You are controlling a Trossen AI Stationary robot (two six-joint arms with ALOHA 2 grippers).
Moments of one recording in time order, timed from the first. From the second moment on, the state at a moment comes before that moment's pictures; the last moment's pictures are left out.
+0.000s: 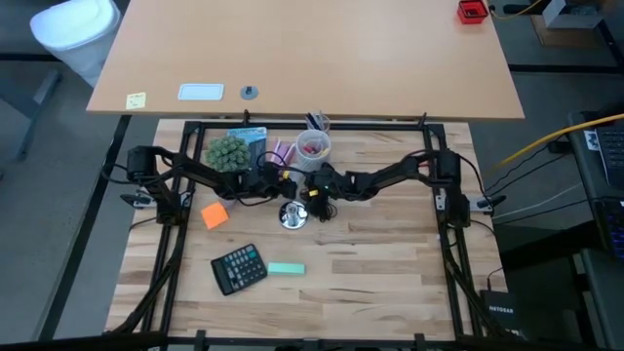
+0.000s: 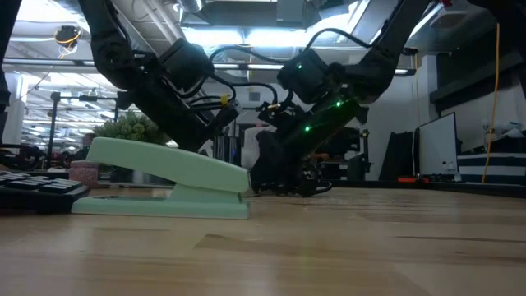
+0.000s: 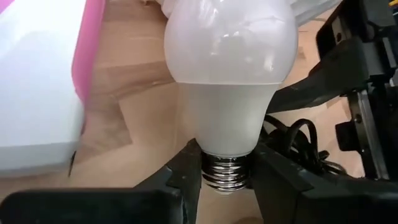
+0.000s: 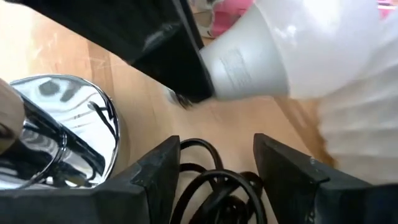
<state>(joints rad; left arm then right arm) 0.21 1.70 0.61 0.44 -0.22 -1.04 -0.15 2.03 1.02 0.36 0.14 0.10</state>
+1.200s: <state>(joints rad) 0.09 1.07 0.61 0.08 -0.17 -0.70 -0.15 1.67 1.02 0.04 0.17 0.08</state>
